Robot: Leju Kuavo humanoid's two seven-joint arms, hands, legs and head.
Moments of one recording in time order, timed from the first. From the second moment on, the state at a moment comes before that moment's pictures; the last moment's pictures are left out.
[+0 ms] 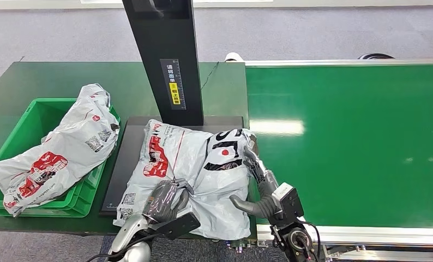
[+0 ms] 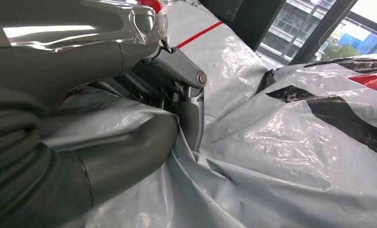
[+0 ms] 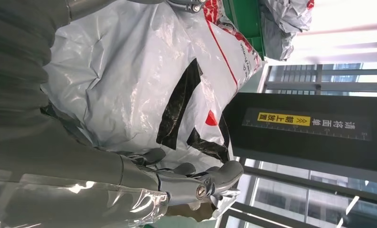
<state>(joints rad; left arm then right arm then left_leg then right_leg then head) -0.11 -0.10 -0.36 -1.24 -0.98 0.14 -0.24 -0.14 0.10 0.22 -1.15 0.15 0.26 -0.57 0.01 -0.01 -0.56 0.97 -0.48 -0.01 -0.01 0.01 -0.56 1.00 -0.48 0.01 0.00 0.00</state>
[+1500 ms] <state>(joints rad) -0.01 -0.09 -0.30 -1.76 -0.52 0.68 -0.70 -0.14 0.10 0.19 -1.17 0.11 0.24 -0.53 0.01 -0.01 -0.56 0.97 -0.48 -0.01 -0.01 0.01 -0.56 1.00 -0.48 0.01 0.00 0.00</state>
